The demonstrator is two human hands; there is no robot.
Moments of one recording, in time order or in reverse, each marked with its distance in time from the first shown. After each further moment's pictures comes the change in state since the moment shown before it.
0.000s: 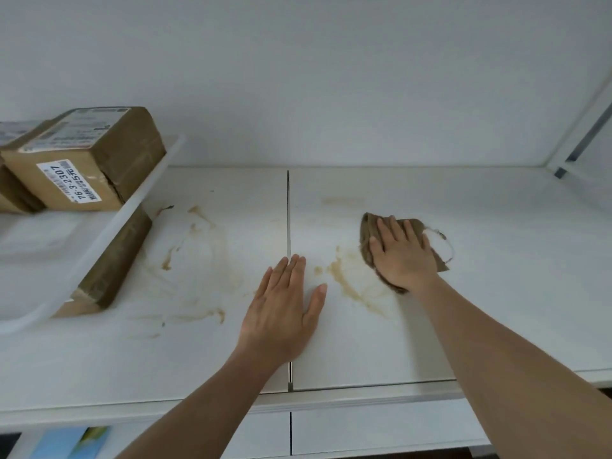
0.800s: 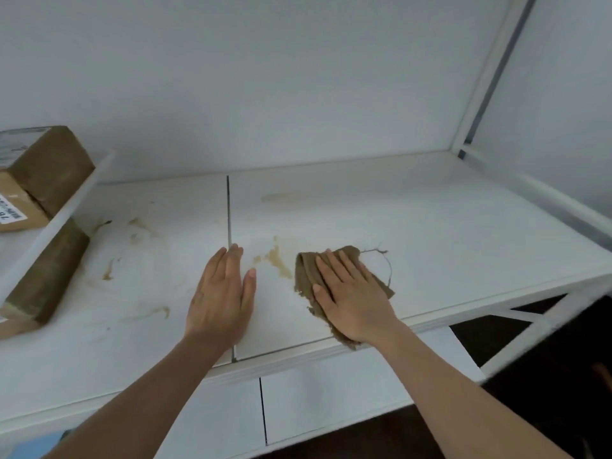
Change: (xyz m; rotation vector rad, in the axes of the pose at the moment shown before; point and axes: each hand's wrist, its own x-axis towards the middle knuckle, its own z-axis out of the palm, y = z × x) left_hand -0.016 0.017 -0.009 -0.071 0.172 0.004; right_hand -0.135 0.020 0.012 -0.003 0.071 -0.217
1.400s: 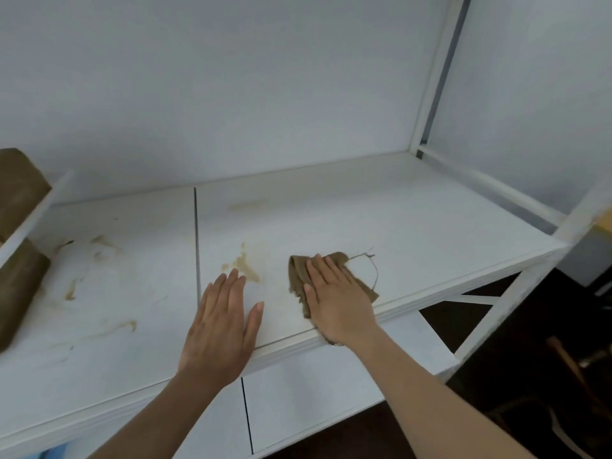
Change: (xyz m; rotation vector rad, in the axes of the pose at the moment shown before) left_hand -0.037 0.030 0.011 0.178 -0.134 0.209; right_hand -0.024 0.018 0.000 0.089 0.103 0.107
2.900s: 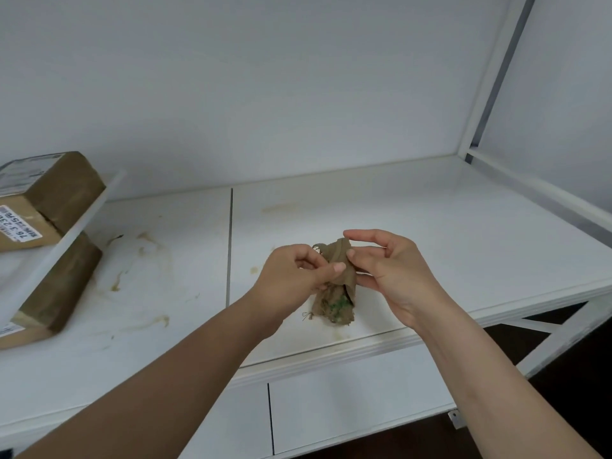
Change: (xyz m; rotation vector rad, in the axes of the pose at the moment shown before) left_hand 0.066 0.076 -0.072 -1.123 -0.221 -0.374; right_hand 0.008 -0.015 -0.110 1.369 -0.030 0.271
